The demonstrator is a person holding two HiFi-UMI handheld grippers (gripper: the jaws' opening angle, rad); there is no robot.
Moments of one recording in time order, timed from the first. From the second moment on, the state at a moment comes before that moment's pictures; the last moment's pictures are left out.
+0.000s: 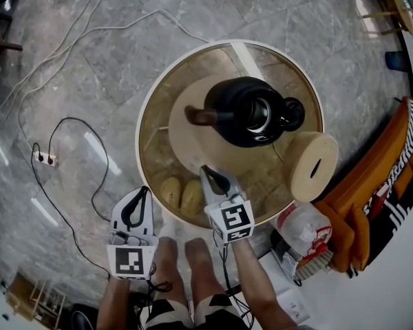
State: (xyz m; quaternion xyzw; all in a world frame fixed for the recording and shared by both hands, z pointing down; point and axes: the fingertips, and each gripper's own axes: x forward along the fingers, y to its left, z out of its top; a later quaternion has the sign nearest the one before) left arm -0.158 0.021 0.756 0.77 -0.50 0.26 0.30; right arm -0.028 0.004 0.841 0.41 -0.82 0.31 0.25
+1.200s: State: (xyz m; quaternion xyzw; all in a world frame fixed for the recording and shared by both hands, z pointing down) left arm -0.113 -0.023 0.628 0.82 -0.48 0.22 0.22; right arm 0.008 -0.015 0.688 0.47 -0.82 0.26 0.19
